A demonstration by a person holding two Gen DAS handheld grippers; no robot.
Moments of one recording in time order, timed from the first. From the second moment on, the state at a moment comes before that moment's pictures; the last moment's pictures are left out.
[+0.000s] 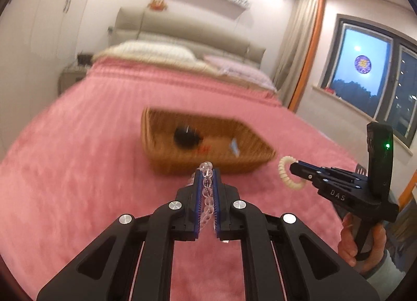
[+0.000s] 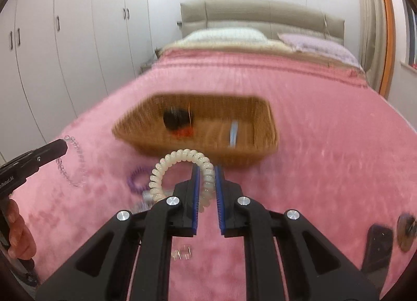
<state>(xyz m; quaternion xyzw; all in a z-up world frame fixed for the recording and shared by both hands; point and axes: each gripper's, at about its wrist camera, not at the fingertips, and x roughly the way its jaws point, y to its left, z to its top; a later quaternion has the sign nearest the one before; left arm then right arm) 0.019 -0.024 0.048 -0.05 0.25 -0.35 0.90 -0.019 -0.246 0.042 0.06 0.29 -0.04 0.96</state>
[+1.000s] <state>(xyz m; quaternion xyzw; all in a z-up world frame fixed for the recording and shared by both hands) 0.183 -0.124 0.014 -0.01 0.33 -0.30 0.90 0.175 -0.303 -0.008 0.09 0.41 -0.07 0.90</state>
